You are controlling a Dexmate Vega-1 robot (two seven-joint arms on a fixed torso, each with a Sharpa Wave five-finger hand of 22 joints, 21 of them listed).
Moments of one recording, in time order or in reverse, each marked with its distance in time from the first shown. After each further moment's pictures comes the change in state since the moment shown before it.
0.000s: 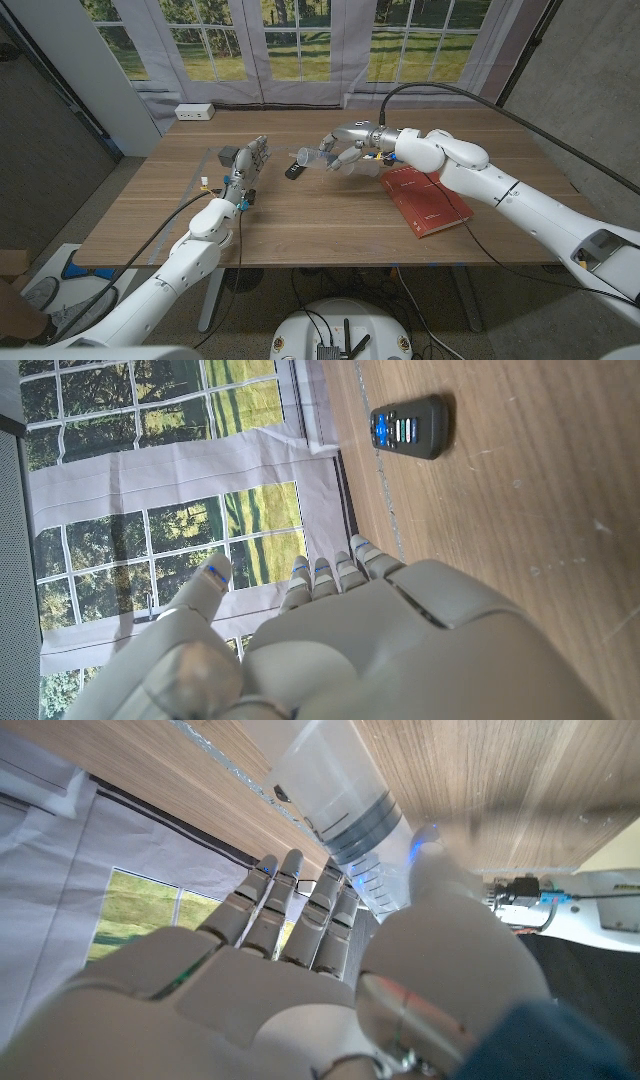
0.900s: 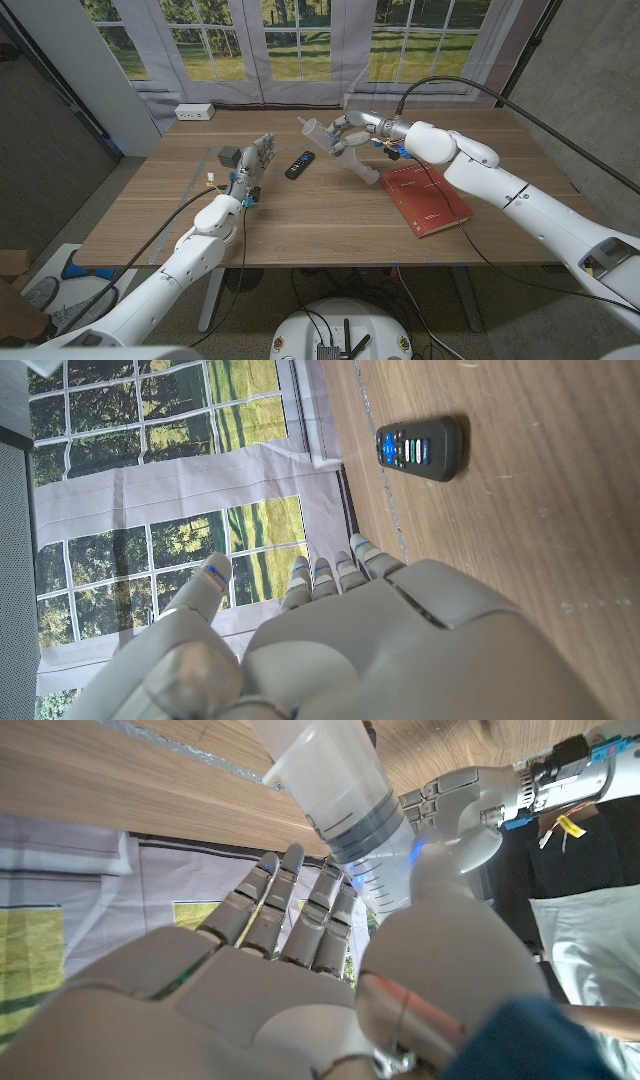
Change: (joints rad) left arm -0.038 -0.009 0.025 0.019 0.007 0.017 -0.025; left_hand 0.000 0.000 0.000 0.000 0.000 0.000 0.000 0.000 0.000 0.000 0.000 0.000 0.000 0.000 0.000 0.000 0.000 0.011 0.000 0.000 0.000; right arm -0.051 -0.005 0.076 -0.064 0.299 -0.202 -0.004; right_hand 0.000 0.000 -0.015 0.015 0.004 0.019 0.019 -0.019 -0.006 0.016 0.016 0.002 -0.001 0.064 -0.004 0.000 -0.004 0.016 0.005 0.000 0.000
